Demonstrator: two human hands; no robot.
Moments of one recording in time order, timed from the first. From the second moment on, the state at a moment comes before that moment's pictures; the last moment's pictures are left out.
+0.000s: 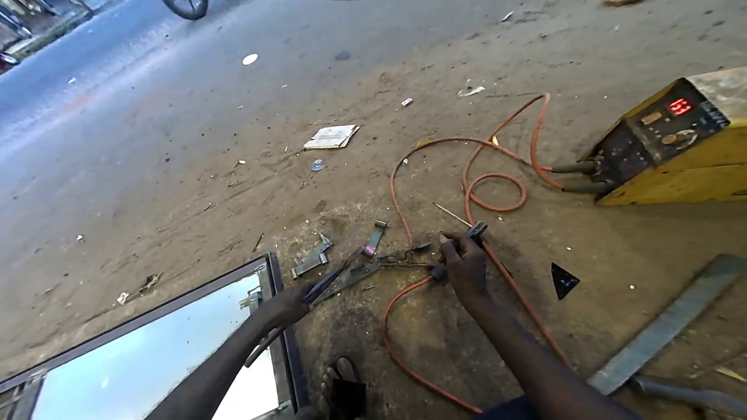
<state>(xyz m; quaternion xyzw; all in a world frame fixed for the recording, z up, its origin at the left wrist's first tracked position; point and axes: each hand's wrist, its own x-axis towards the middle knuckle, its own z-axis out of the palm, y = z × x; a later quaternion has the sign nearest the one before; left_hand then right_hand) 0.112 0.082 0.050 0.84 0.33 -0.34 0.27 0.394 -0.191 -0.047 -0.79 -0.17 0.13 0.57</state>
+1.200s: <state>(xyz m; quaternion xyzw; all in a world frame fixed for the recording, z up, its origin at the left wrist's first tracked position) 0.116 0.098 0.042 0.90 0.20 -0.31 0.21 0.395 -0.191 -0.048 -0.78 -0.15 0.14 0.59</state>
